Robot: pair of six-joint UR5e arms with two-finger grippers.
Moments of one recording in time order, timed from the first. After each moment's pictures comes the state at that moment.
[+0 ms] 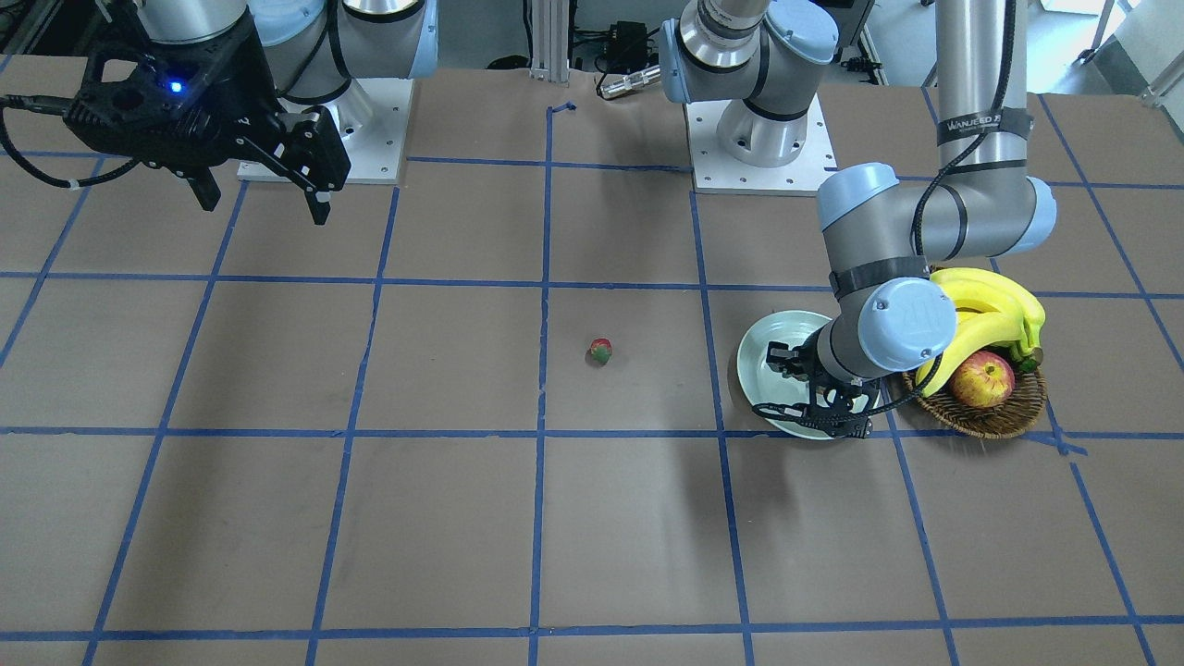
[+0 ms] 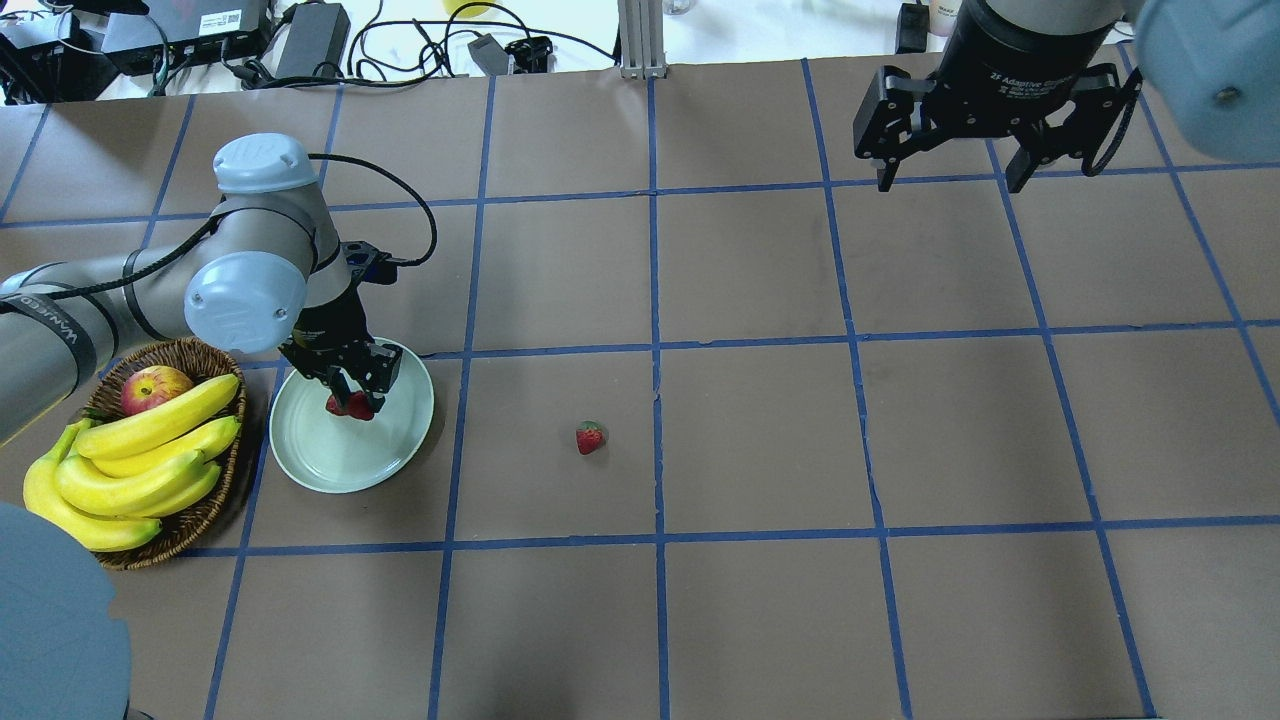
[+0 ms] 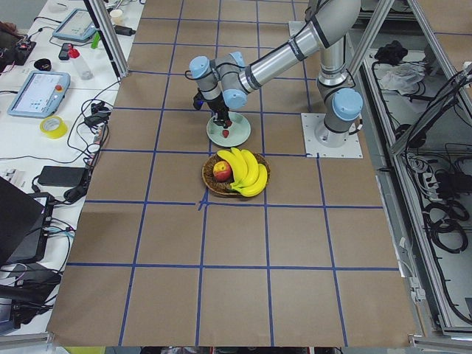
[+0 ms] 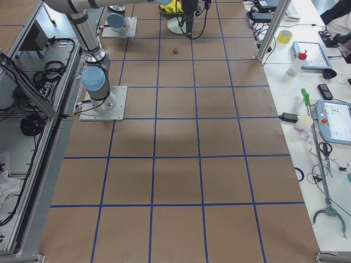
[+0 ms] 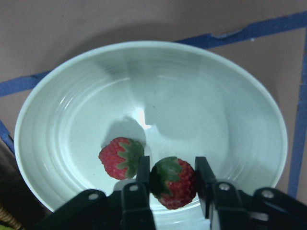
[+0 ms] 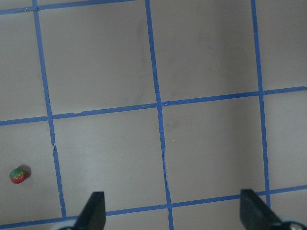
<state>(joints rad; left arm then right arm) -1.42 -1.92 -1.88 -1.21 1.71 0.35 1.63 -1.58 1.49 -1.56 -1.62 0.15</state>
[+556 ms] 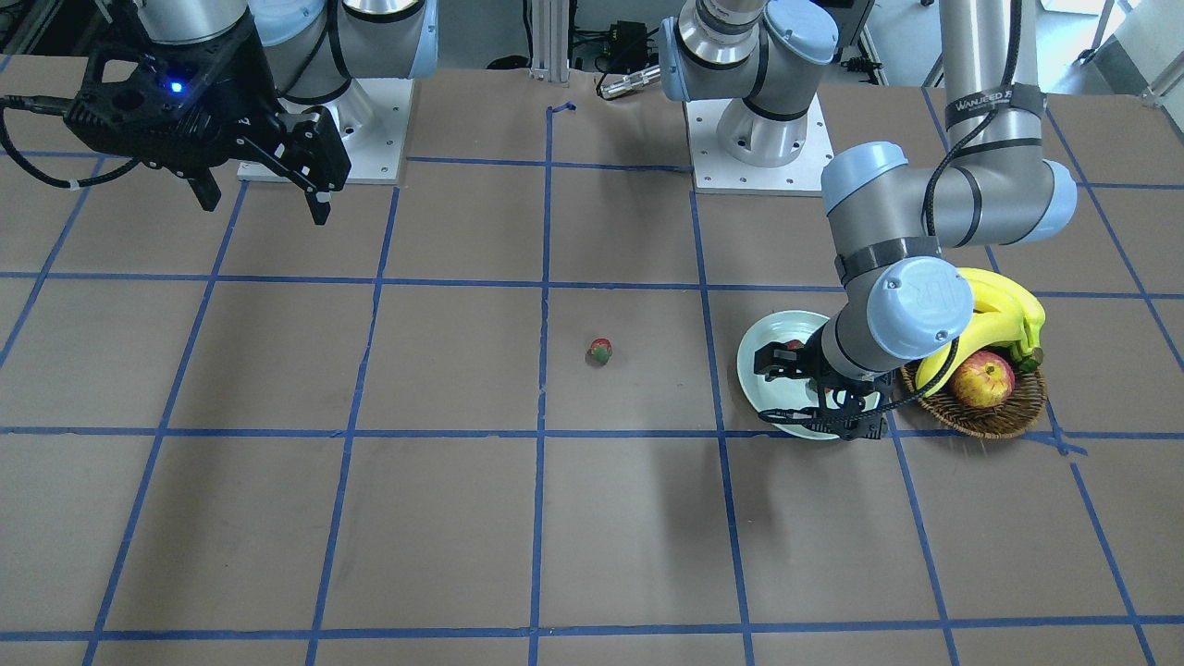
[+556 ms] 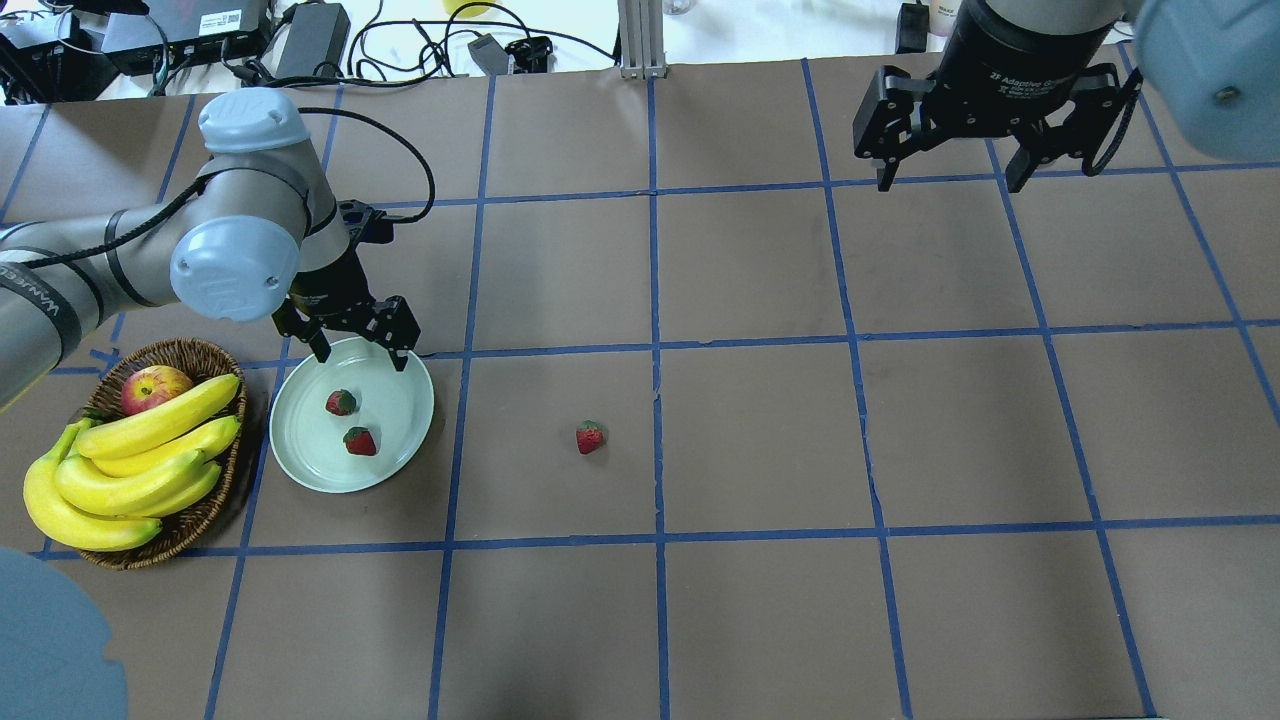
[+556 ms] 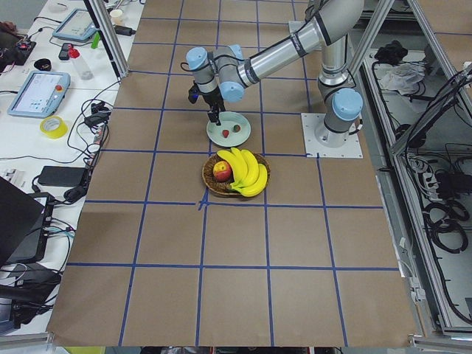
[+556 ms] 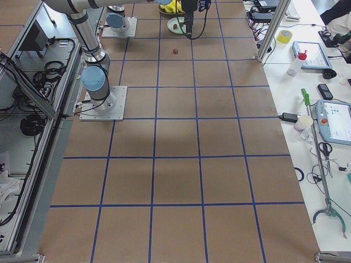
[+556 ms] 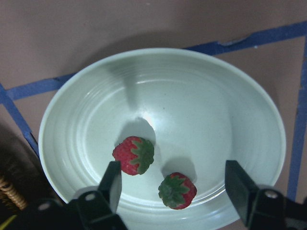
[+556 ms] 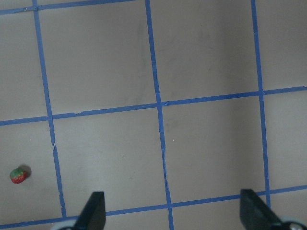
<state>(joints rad) -1.47 -1.89 -1.79 -1.27 1.64 0.16 1.63 -1.58 1.49 -1.56 -1.62 0.15</state>
